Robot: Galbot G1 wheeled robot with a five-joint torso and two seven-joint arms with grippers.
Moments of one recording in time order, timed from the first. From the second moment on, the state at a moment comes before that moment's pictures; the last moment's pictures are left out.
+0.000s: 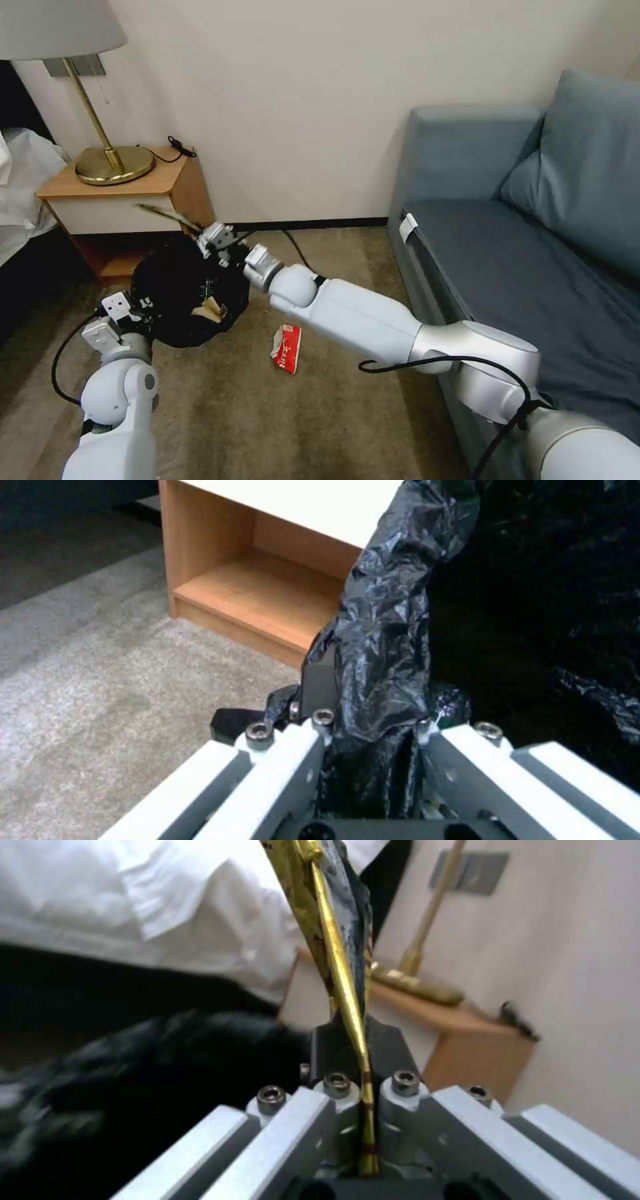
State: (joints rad) left arm 1.23 -1.44 -0.80 -1.90 -0.44 0.41 -0.27; right arm -0.18 1.53 -0.83 1.08 0.55 0.29 0.06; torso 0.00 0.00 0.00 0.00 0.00
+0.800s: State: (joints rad) left arm 1.22 -1.45 -0.80 -1.90 -0.43 0.41 -0.27; right arm -0.25 1.51 -0.79 1.10 0.53 0.27 0.04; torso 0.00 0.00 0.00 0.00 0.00
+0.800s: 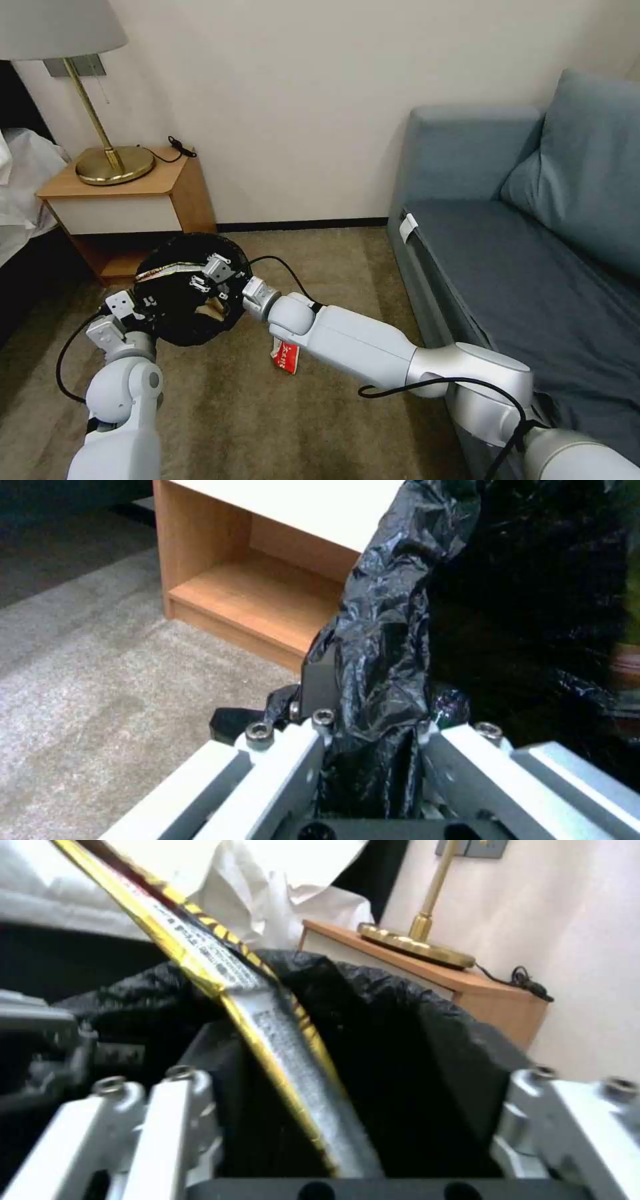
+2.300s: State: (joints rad) left arm 1.21 -1.44 -0.80 -1.90 -0.44 0.42 -0.27; right arm -0.24 1.40 -0.59 1.12 0.75 0.04 0.13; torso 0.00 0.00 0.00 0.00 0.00
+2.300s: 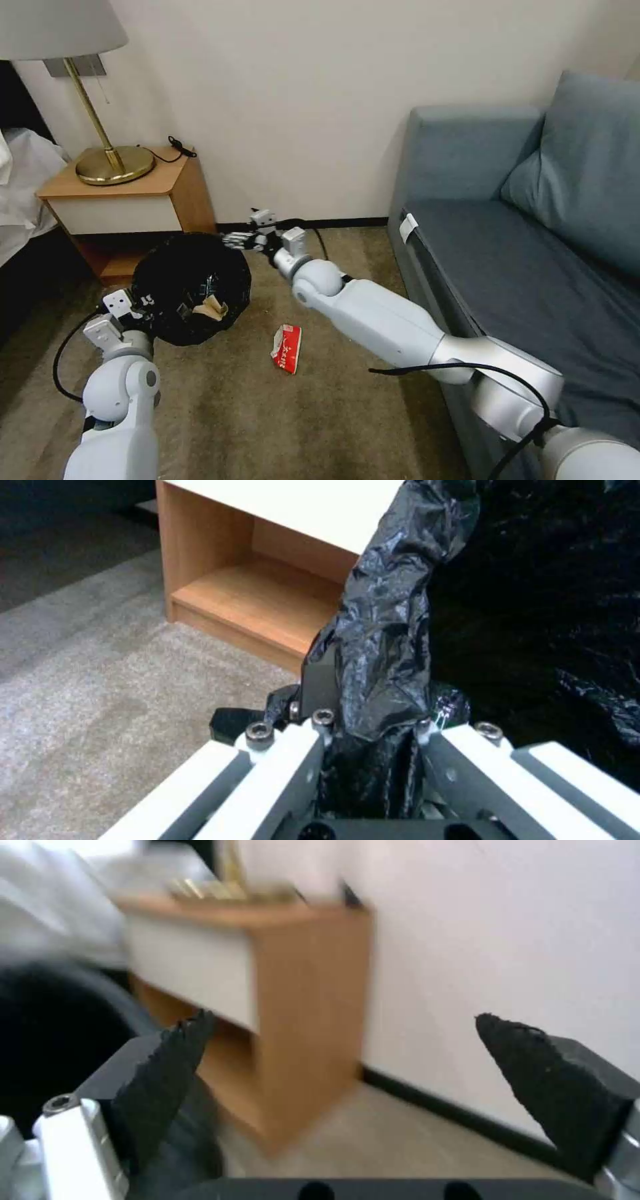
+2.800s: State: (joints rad) left arm 1.24 -1.44 -0.82 -1.93 -0.45 0.42 -0.27; right arm -0.40 1.45 -0.43 0.85 0.58 -0.04 0.12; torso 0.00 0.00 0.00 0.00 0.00
